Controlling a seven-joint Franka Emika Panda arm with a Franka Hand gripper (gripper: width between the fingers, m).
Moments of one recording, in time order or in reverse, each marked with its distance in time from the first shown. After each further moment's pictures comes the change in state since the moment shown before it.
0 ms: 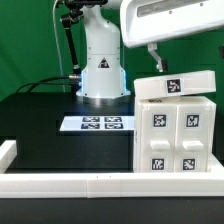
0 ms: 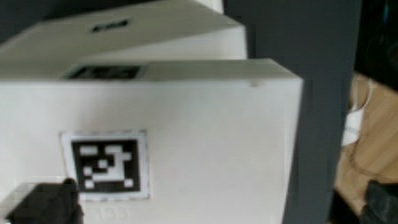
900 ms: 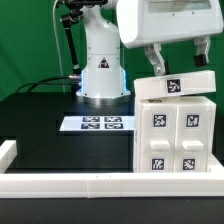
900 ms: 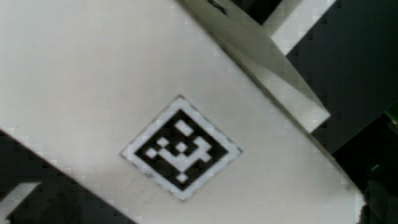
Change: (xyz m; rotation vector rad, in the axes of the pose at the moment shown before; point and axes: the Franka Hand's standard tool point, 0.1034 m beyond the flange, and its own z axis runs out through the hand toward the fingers) arm -0.005 0.020 0.006 -0.012 -0.026 -0.779
